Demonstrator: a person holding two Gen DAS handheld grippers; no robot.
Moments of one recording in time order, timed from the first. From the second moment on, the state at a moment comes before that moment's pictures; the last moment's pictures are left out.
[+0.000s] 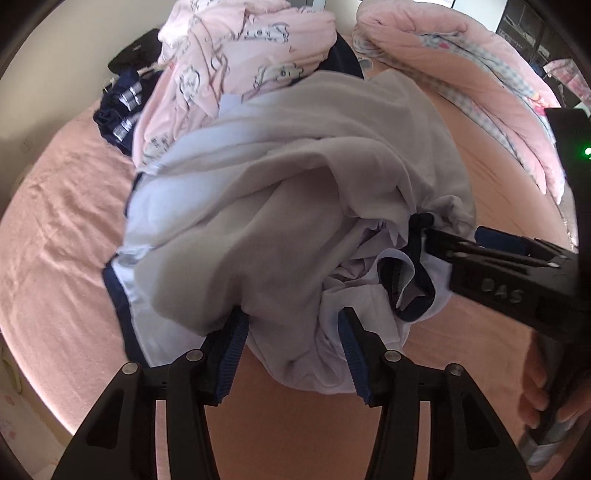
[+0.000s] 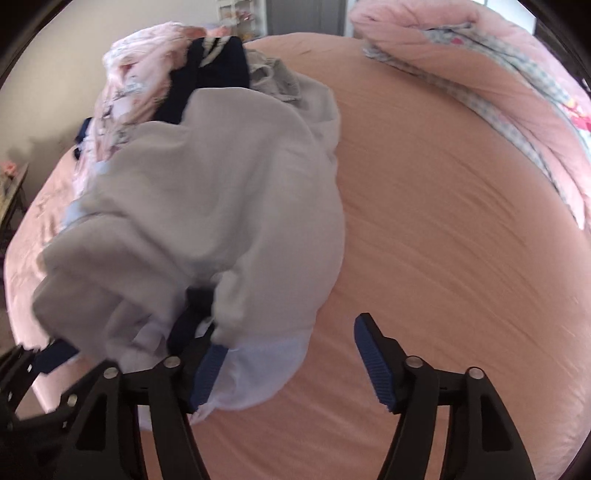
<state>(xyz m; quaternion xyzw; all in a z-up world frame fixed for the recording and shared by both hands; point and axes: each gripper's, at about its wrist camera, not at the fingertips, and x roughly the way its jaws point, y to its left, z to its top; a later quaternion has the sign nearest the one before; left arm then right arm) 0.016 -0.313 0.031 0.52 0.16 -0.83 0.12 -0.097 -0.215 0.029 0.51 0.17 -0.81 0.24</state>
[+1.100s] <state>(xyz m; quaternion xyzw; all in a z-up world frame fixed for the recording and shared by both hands) 0.044 -0.318 0.054 0.49 0.22 -0.84 0.11 -0.054 -0.135 0.067 0.50 0.11 -0.80 0.30</state>
